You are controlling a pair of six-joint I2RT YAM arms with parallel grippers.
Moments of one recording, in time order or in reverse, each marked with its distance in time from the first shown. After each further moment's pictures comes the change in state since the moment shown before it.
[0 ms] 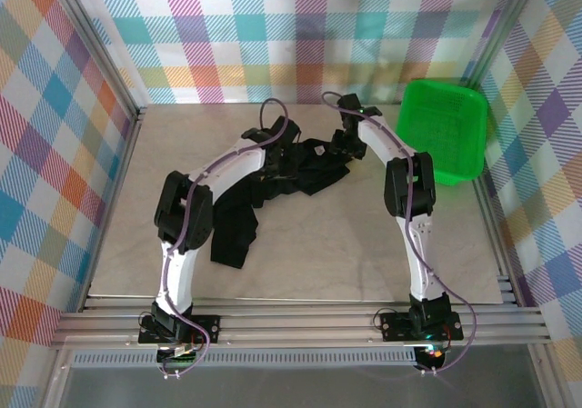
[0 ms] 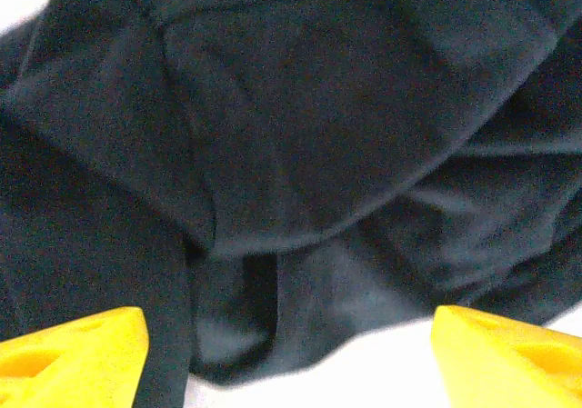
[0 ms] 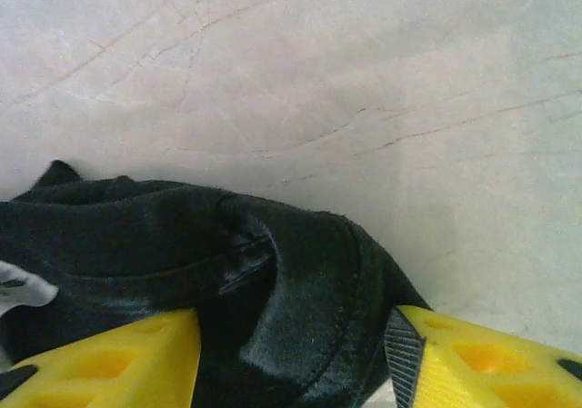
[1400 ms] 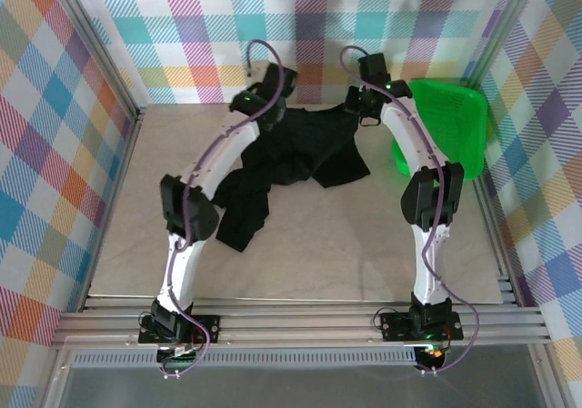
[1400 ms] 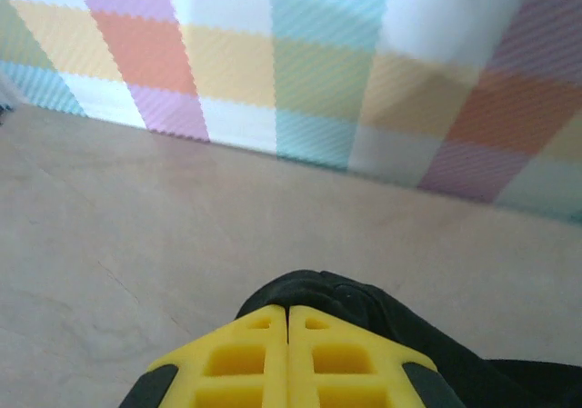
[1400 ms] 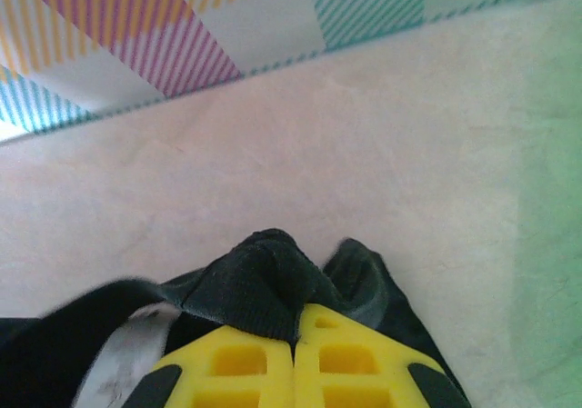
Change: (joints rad) left arm 0.069 0.037 0.519 0.053 -0.443 0.075; right arm -0.043 -0.290 0.065 0.066 0.027 -0.055
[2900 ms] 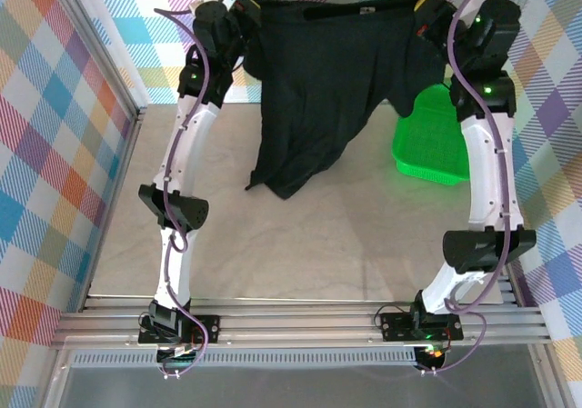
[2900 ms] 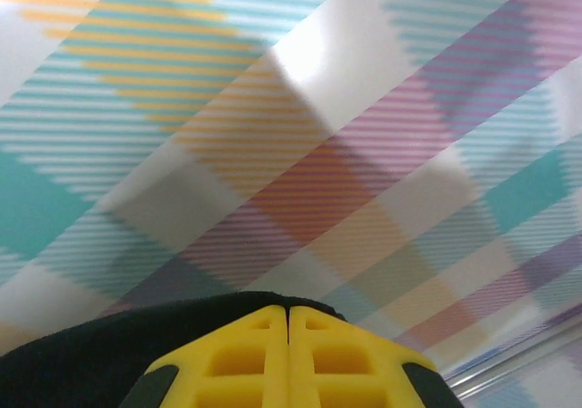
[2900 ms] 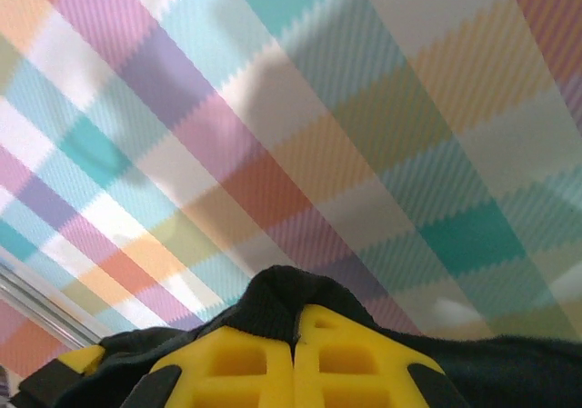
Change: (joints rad) left arm 0.160 0.097 0.475 0.417 0.537 -0.410; right arm -0.214 -0.487 -0.061 0.502 -0.319 0.201
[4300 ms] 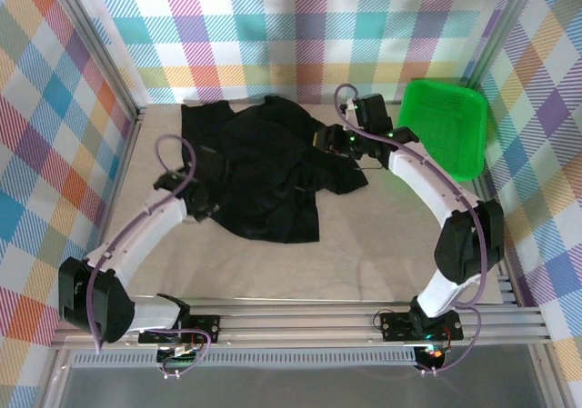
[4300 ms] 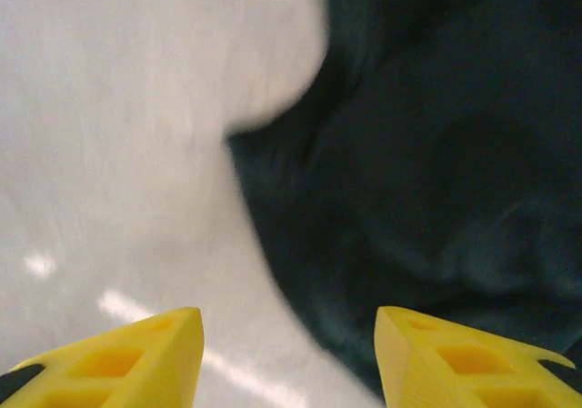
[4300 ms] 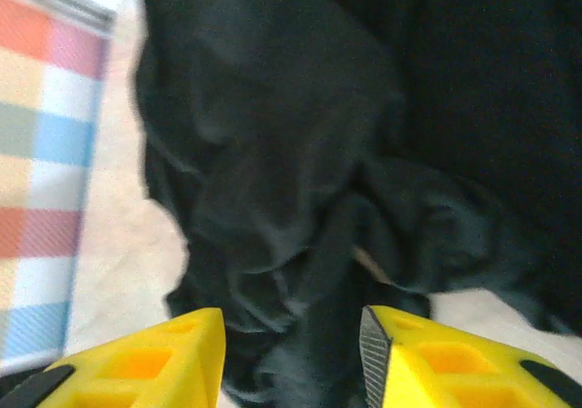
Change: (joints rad) left arm -0.076 -0.970 -1.817 -0.507 -0.089 -0.211; right arm 0.344 0.005 -0.726 -0.188 -0.079 -0.082
